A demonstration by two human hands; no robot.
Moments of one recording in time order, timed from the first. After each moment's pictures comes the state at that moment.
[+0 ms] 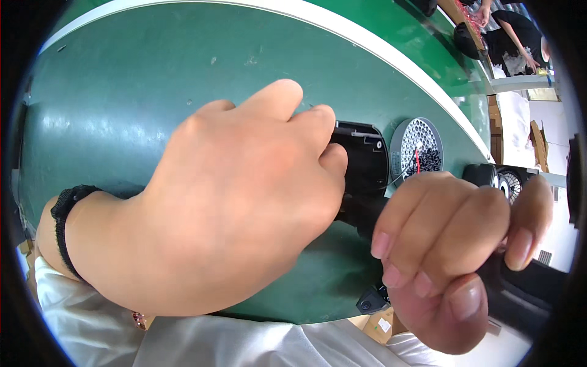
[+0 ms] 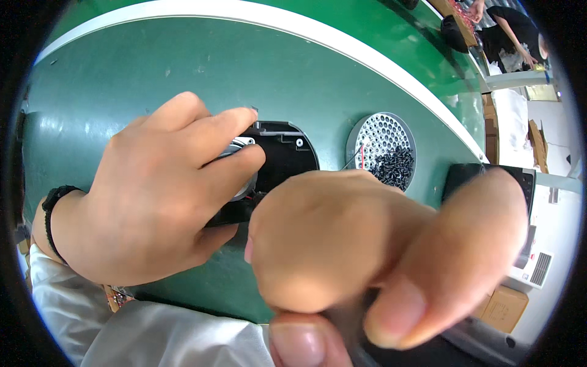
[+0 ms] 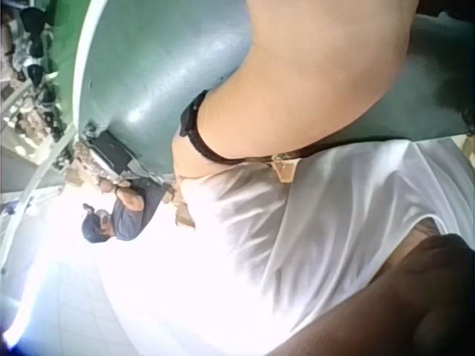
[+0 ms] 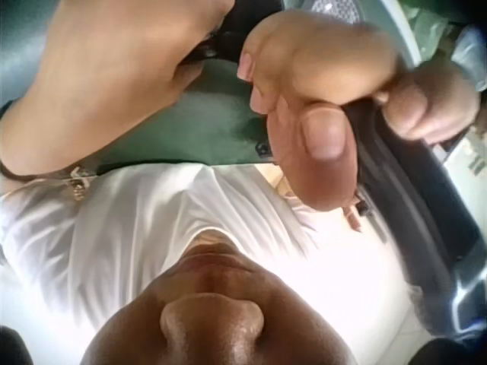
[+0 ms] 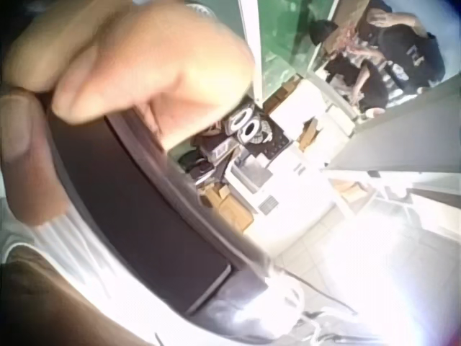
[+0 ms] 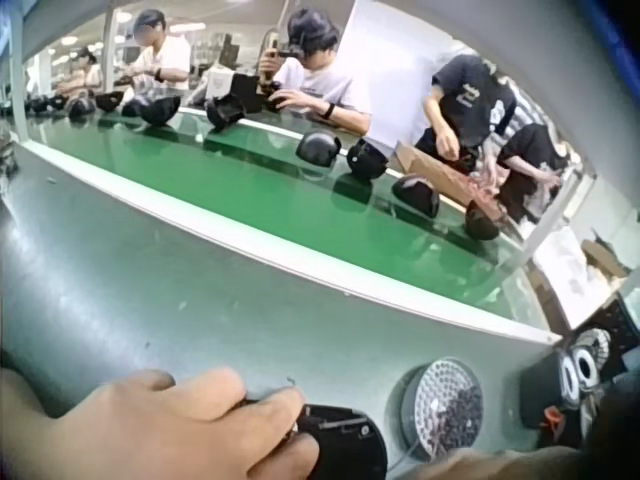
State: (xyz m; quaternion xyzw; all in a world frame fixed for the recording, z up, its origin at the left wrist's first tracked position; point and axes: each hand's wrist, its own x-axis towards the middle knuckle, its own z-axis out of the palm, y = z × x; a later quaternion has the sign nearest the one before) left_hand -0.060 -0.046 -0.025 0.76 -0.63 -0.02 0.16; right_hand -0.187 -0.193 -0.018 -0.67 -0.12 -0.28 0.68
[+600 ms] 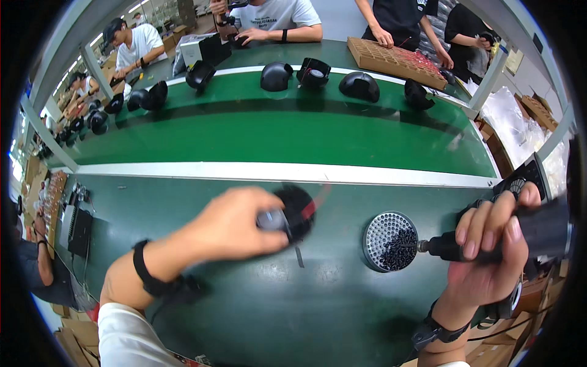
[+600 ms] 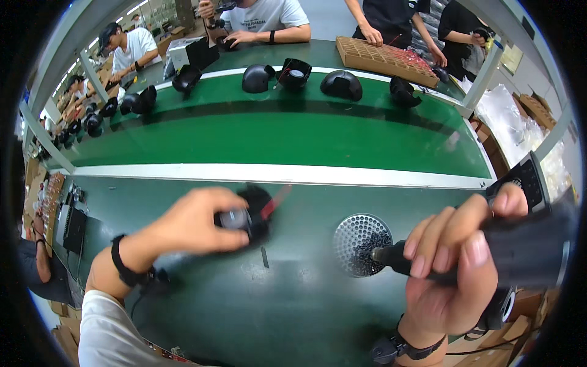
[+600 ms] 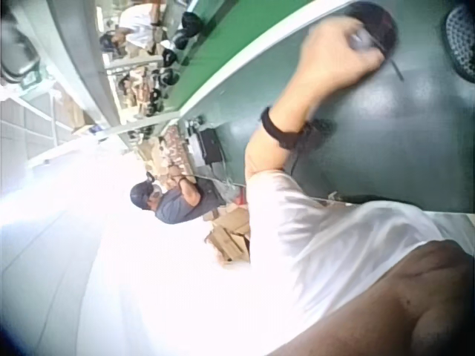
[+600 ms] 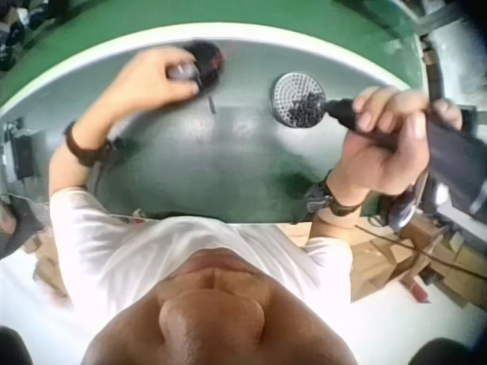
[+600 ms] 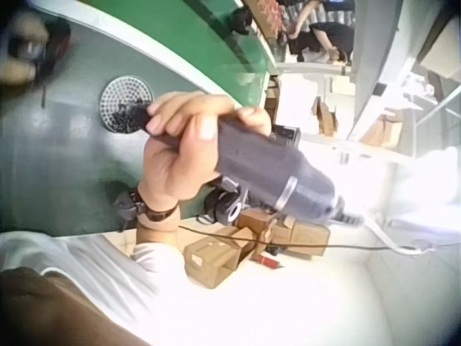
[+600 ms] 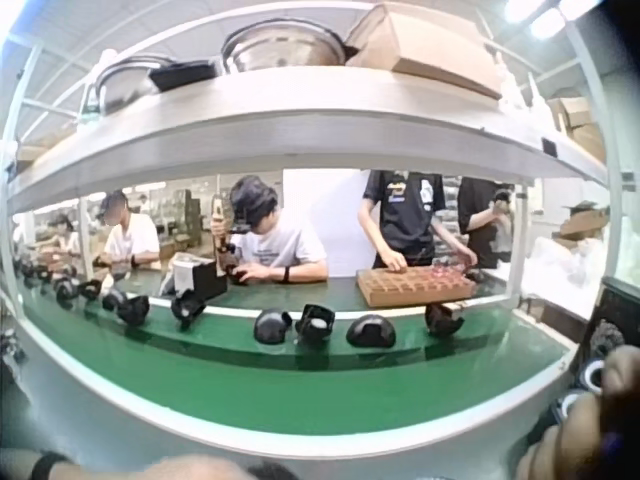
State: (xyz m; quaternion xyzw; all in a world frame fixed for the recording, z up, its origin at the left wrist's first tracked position) left_hand 0.022 -0.081 0.000 0.80 -0.52 -0.21 0.22; right_hand -0.222 -0.261 0.053 -0.56 0.02 -0.58 0.60
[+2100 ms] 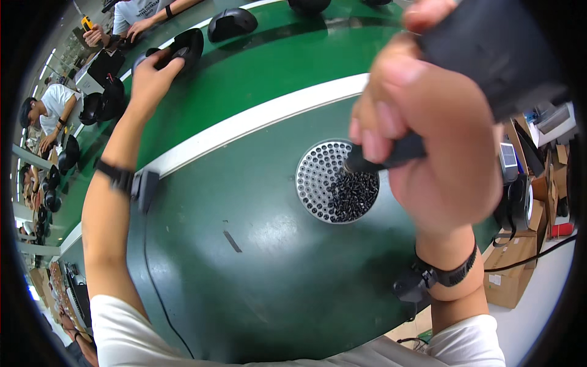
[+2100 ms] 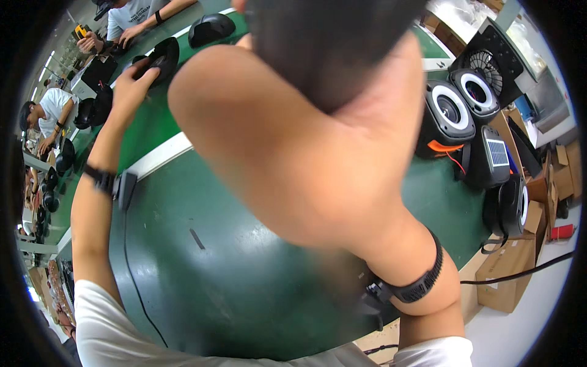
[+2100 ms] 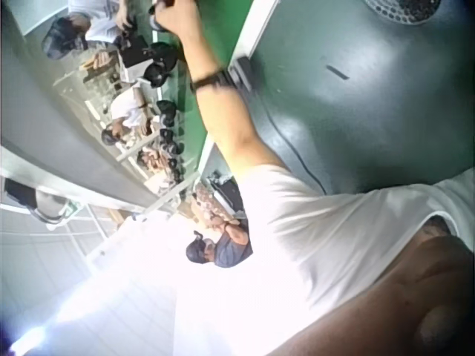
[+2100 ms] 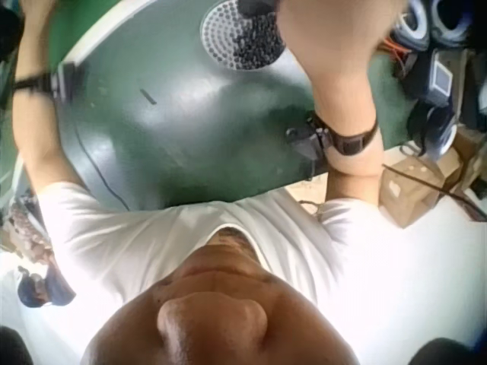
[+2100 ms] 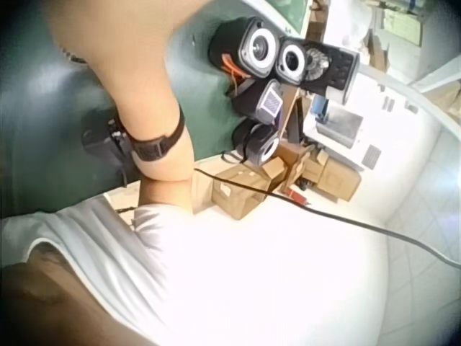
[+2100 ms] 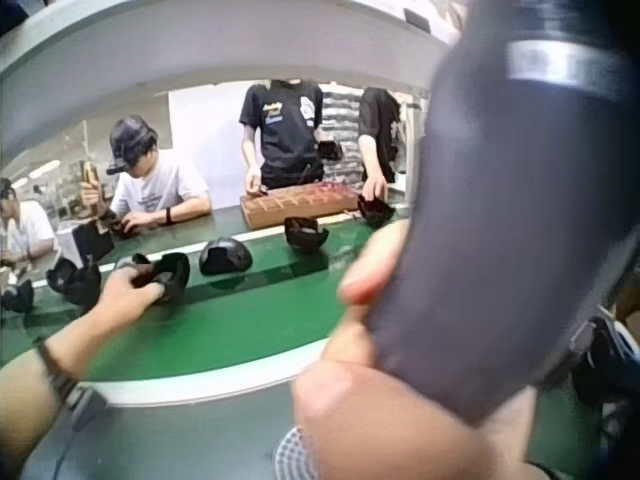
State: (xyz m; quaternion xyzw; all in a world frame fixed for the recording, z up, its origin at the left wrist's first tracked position) left_hand 0.188 -0.282 -0.054 0.80 -0.44 -0.01 0.40; right_hand -0.216 -0.314 0.022 -0.63 0.11 -0.50 0.58
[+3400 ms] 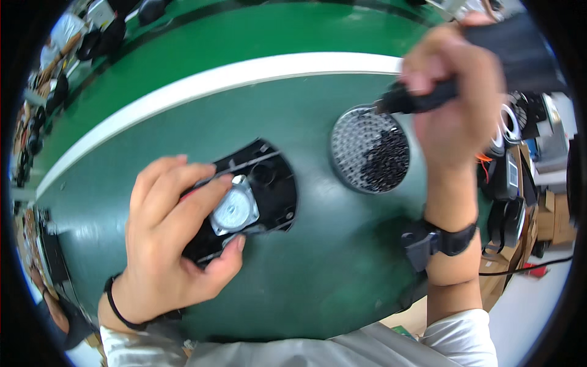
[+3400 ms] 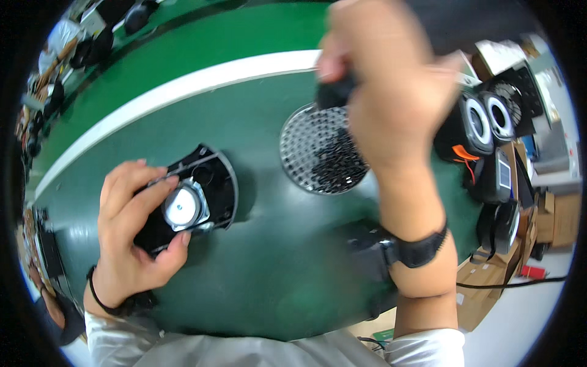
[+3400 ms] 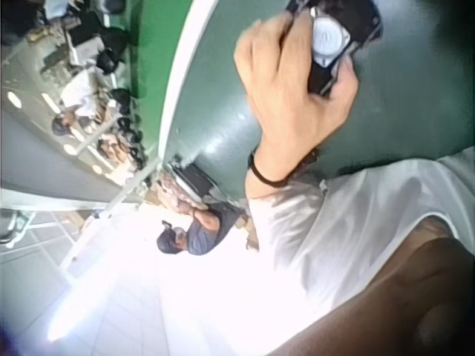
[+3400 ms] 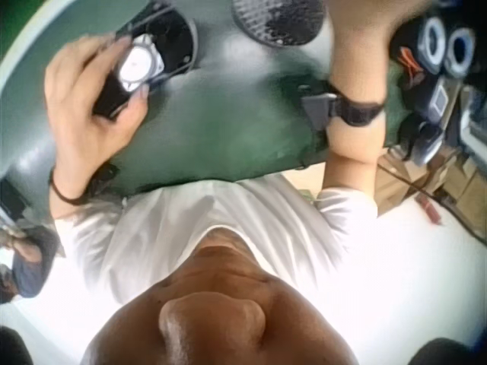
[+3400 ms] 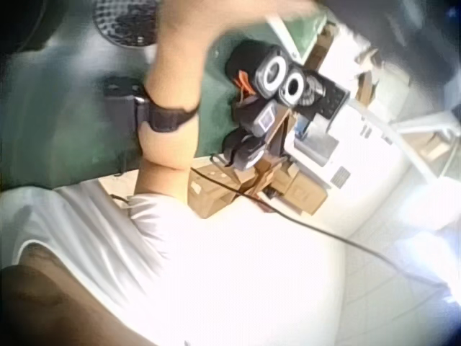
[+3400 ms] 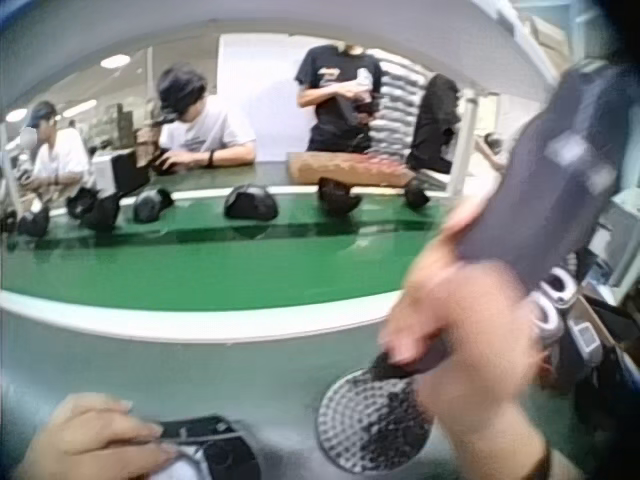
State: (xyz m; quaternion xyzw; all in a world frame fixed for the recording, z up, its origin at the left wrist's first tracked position) left_hand -0.044 -0.074 -0.037 0.73 -0.64 0.01 0.23; right_hand -0.184 -0.339 -0.036 -0.65 0.01 -0.50 0.56
